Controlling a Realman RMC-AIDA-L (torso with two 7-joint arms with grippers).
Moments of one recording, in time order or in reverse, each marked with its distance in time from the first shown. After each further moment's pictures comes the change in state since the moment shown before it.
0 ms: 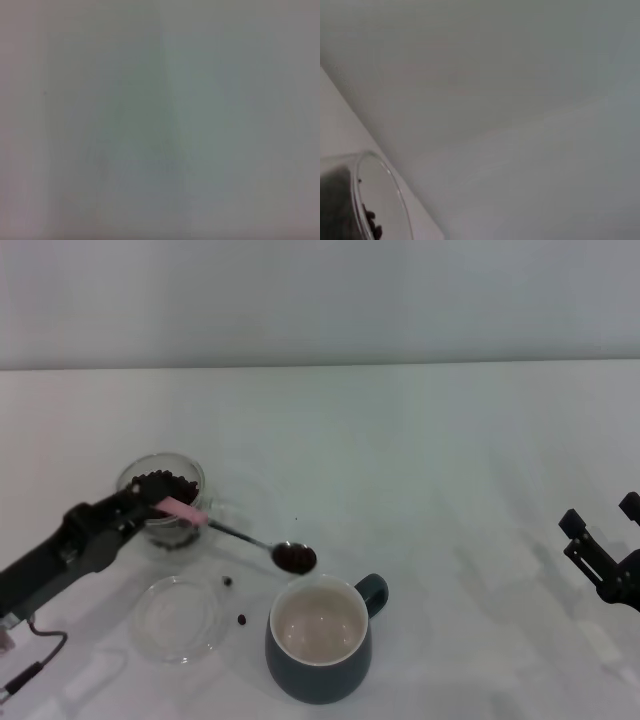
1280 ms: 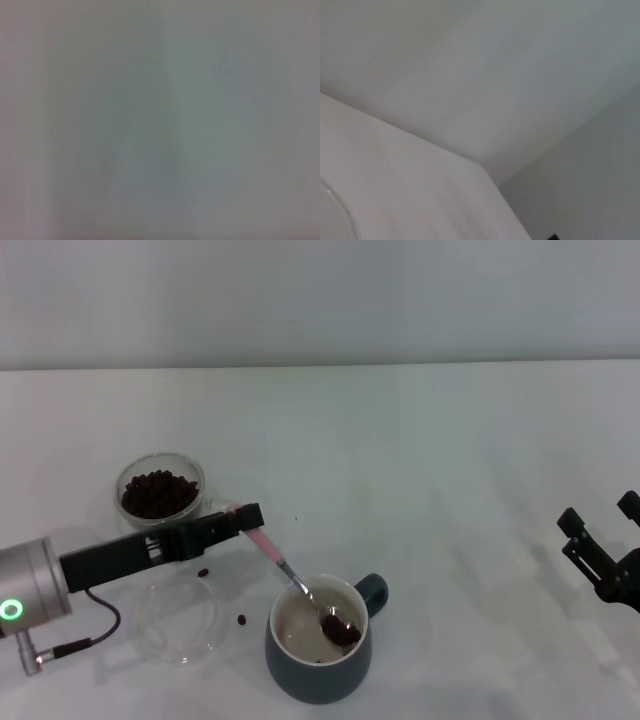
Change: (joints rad) left arm -0.133 -0.004 0.288 0.138 0.057 0.052 0.121; right arm 0.000 0.000 0.000 0.010 0.000 -0.008 0.000
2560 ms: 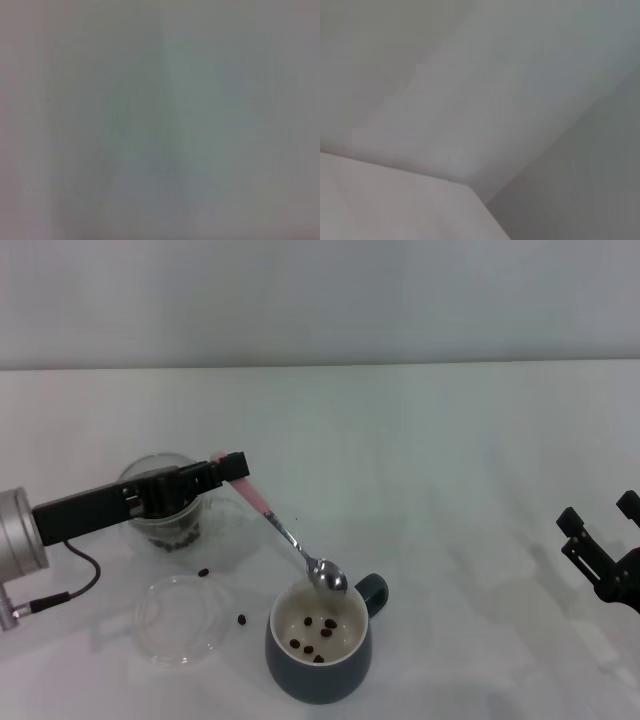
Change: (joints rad) left arm 0.016 0.008 0.104 0.159 -0.132 -0.034 -0.081; right arm 0.000 0.000 0.000 0.004 0.000 -0.003 0.002
